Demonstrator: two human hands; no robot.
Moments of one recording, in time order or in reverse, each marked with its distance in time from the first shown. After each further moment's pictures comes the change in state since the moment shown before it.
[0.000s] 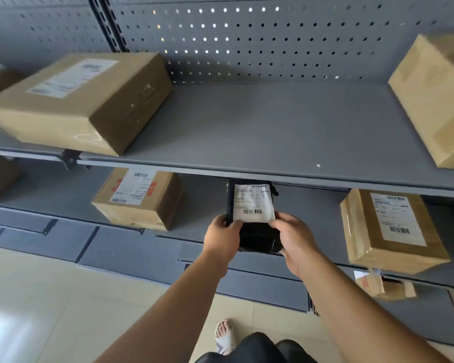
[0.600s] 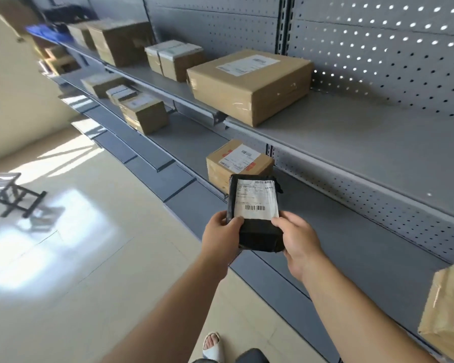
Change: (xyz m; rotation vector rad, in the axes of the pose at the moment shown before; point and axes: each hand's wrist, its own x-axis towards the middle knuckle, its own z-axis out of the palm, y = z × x) left_hand -0.129 -0.034 -0.110 -0.408 0.472 0.031; right_hand -0.103 -0.009 0.083 -0.088 -0.576 -0.135
